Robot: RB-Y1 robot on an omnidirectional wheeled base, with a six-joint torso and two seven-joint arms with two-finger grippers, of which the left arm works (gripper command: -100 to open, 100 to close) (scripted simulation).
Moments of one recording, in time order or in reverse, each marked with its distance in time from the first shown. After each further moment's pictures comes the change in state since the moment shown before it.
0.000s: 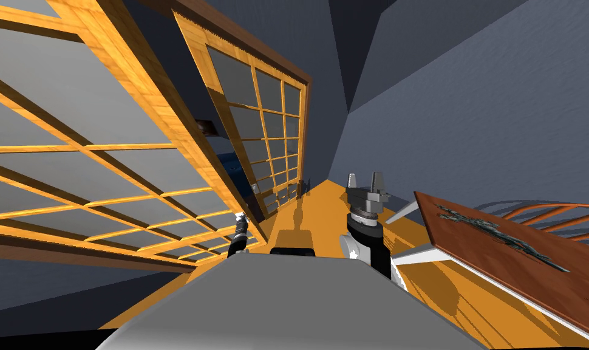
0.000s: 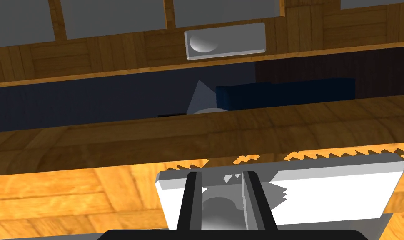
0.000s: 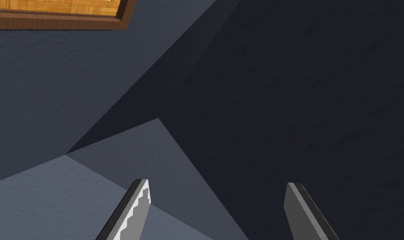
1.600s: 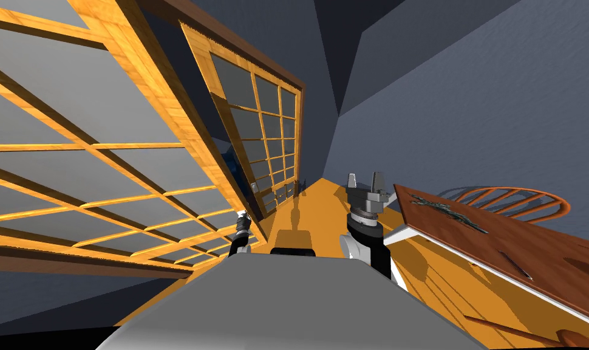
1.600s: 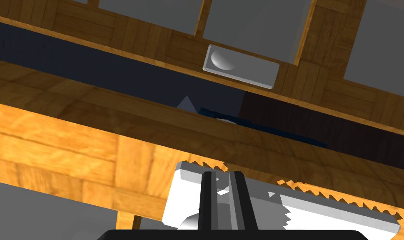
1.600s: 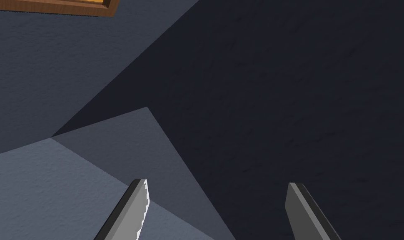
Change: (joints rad) arm -0.020 0.024 -0.082 -0.011 0.096 -0.017 0.303
